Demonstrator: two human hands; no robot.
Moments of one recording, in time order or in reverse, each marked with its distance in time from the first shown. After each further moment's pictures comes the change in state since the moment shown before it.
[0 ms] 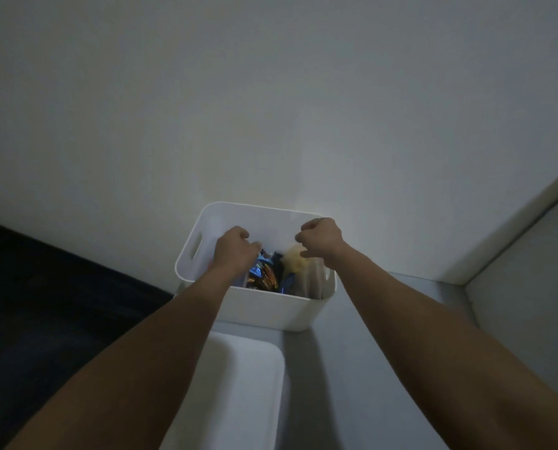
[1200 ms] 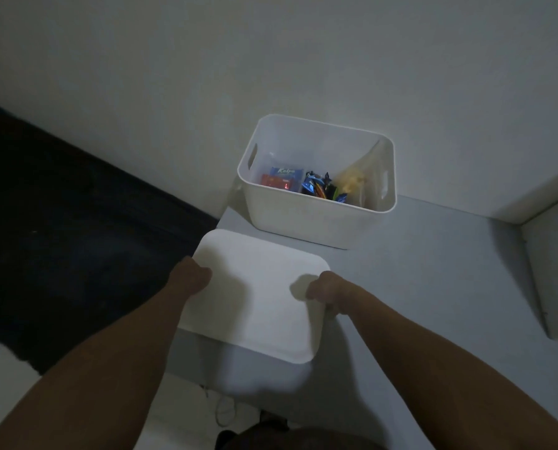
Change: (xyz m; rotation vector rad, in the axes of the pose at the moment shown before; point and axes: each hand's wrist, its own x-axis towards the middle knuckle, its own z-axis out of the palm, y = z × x) left_hand -0.111 -0.237 -0.084 0.358 -0.211 -0.506; right_hand -0.136 0.147 0.121 -0.392 -0.410 0.354
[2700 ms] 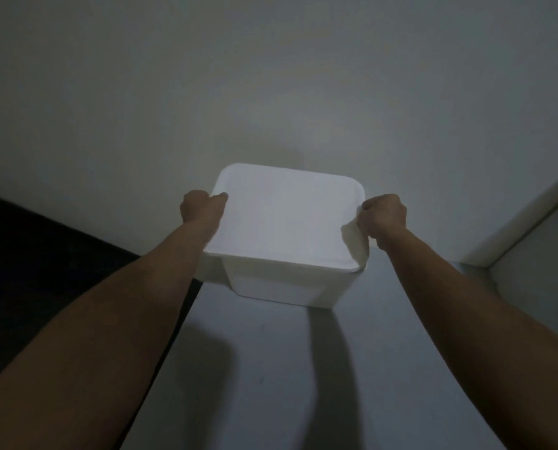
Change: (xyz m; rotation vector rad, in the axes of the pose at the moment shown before) left_hand 0.005 0.220 -0.121 -0.547 0.381 0.320; right_hand -0.022 -0.091 -0.208 0.323 0.835 -0.282
